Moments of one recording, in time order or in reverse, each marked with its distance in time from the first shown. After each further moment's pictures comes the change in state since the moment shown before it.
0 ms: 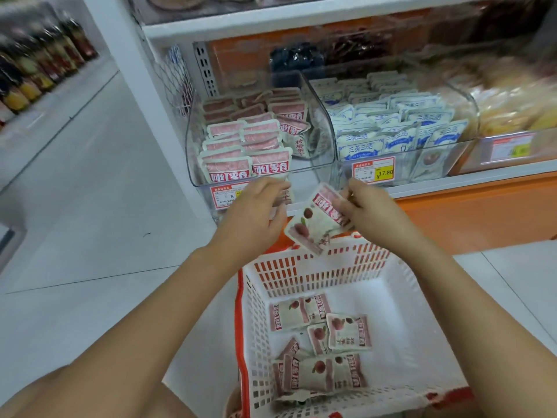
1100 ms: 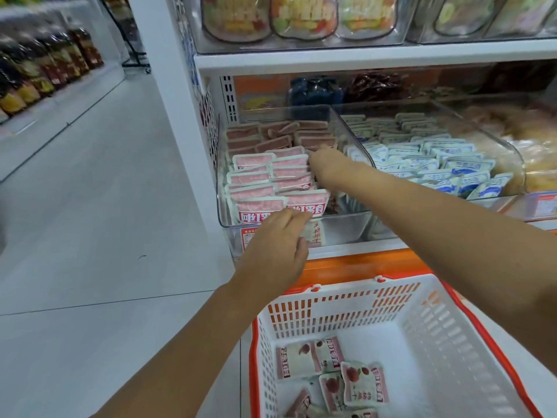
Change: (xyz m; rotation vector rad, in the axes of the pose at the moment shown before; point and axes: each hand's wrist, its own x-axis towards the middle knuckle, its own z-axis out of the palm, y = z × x) left_hand 0.022 -0.039 0.007 -0.073 0.019 -0.045; right_hand 0.192 -0.083 0.022 -0.606 -0.071 -0.096
